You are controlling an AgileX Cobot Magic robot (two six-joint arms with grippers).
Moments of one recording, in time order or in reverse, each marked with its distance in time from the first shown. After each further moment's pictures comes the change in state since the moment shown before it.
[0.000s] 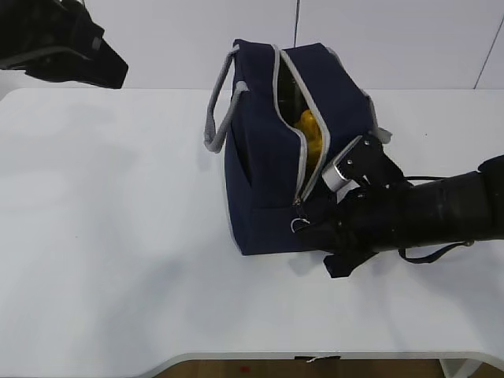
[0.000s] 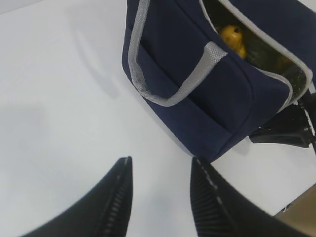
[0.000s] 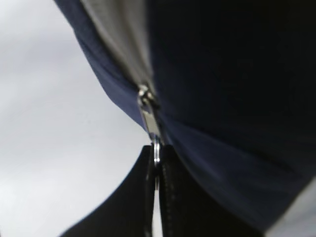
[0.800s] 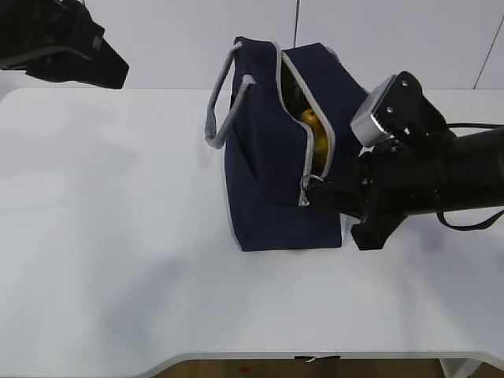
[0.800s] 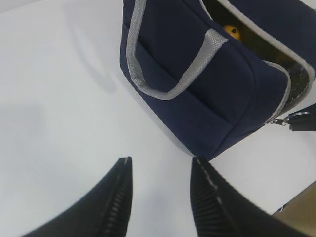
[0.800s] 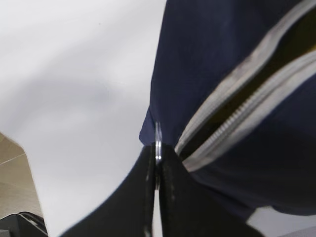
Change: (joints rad) left arm 0.000 0.000 0.000 -0.006 0.000 0.000; right arm 0.000 -0.285 0.000 -0.266 0.017 0.227
